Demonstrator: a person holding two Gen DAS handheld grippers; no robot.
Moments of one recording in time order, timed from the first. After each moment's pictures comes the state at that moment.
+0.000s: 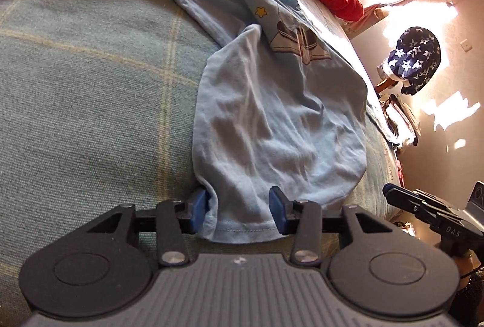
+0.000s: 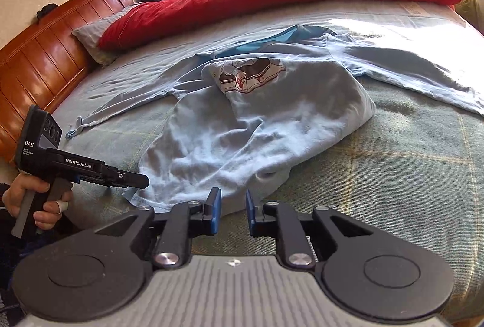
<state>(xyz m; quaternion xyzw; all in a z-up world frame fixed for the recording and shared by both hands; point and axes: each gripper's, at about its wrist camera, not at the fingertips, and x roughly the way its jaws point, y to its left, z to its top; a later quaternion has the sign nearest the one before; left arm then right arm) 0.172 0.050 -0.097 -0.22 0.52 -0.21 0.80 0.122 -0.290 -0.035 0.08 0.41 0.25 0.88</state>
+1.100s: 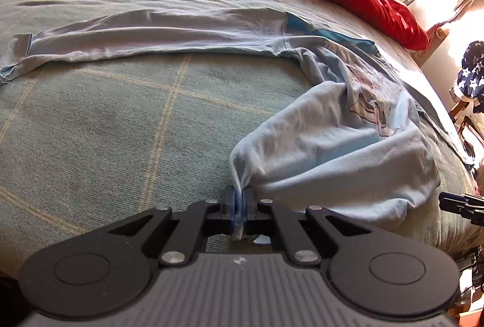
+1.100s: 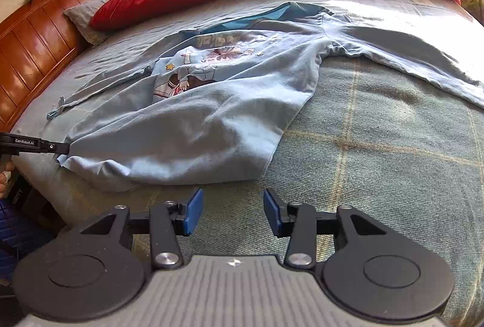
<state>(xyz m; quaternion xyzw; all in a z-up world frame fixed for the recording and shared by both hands) 0.136 0.140 -0.067 -0.14 0.47 -0.05 0.87 0.155 -0.293 -0.074 0.05 0.43 0.25 0.87</state>
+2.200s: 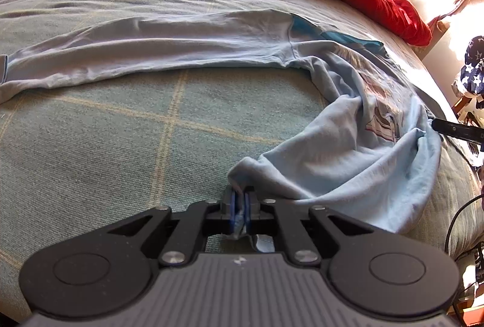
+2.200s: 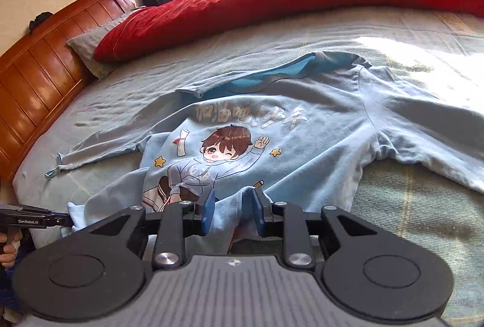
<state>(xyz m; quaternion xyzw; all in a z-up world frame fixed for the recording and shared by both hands) 0.180 0.148 -0.077 -0.13 0.48 -0.06 0.86 0.274 -0.263 -0.046 0.09 0.40 0.28 0.87</state>
